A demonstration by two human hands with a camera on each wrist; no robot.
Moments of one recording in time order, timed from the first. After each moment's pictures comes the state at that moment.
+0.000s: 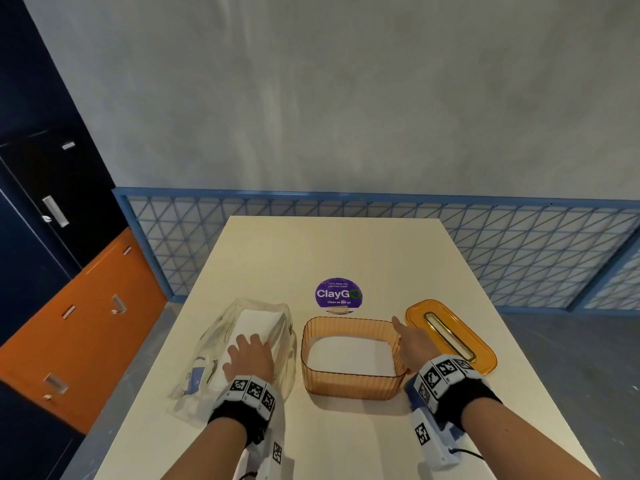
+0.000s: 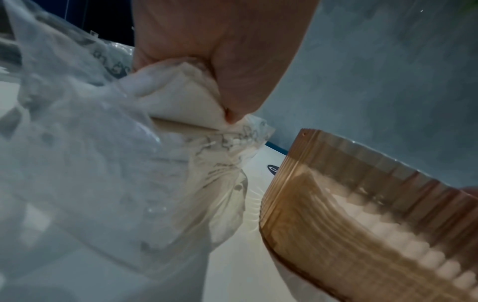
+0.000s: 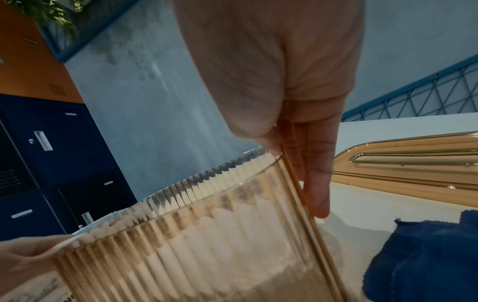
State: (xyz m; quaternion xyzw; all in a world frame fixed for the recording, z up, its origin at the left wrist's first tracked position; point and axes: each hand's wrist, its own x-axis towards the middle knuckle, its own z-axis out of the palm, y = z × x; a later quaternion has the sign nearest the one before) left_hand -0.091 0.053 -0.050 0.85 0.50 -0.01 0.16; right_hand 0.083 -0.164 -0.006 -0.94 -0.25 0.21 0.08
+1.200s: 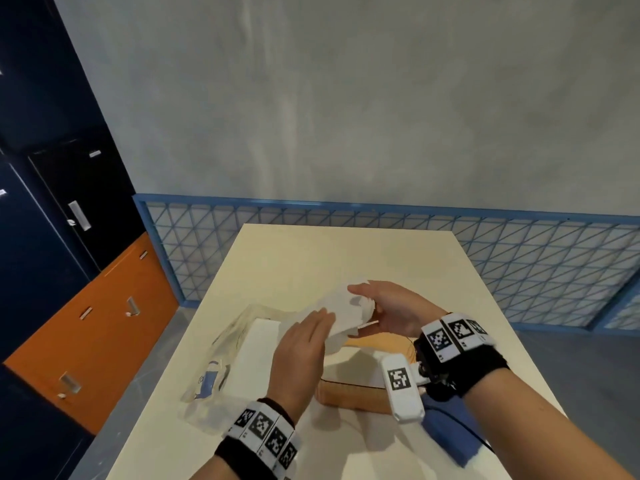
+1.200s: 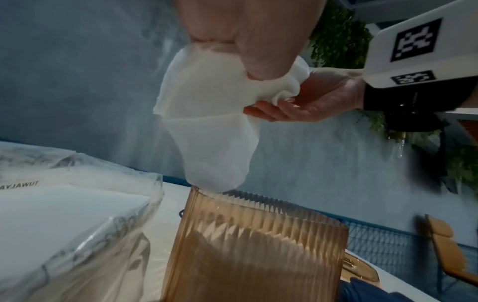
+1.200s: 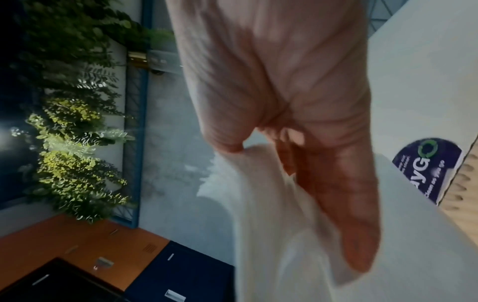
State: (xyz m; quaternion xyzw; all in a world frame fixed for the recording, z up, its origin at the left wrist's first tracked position) left_hand -0.100 -0.009 0.038 0.94 0.10 0.31 0.14; right_hand 0.051 -0.104 0.118 -0.66 -0.15 0.49 0.55
